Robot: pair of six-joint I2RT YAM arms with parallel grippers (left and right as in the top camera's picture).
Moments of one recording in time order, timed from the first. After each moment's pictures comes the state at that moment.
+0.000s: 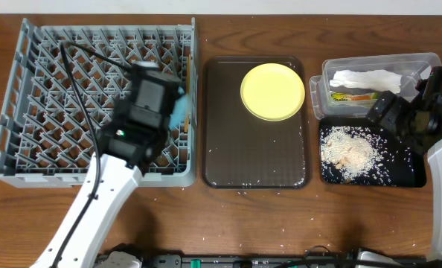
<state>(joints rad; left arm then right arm) -0.35 1.29 1.18 -0.79 -0.69 -0.18 -0.26 1.38 1.24 -0.96 -0.08 0.39</state>
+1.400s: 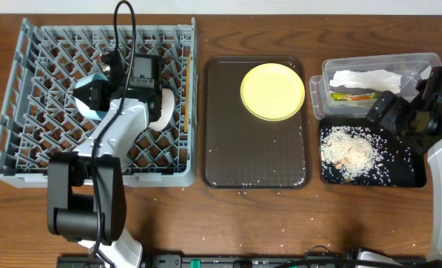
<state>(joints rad) -0.12 1.81 1.18 -0.42 -1.37 0.10 -0.26 1.38 1.24 -0.96 -0.08 0.39</state>
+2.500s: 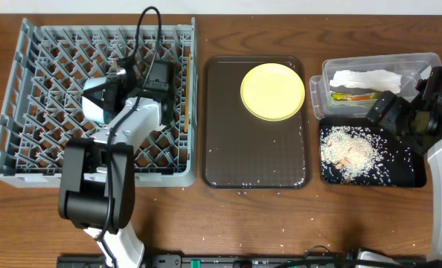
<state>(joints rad) -0.18 1.89 1.18 -0.42 -1.48 0.09 -0.26 1.38 1.24 -0.96 -0.08 0.39</state>
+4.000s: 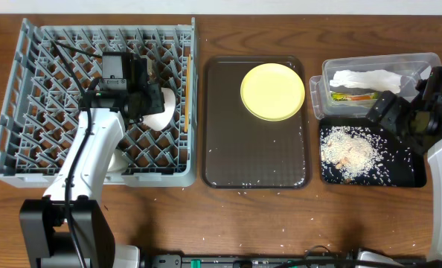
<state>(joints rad) -0.02 1.60 1.18 -0.61 0.21 -0.17 -0.26 1.38 1.24 -0.96 -0.08 0.39</state>
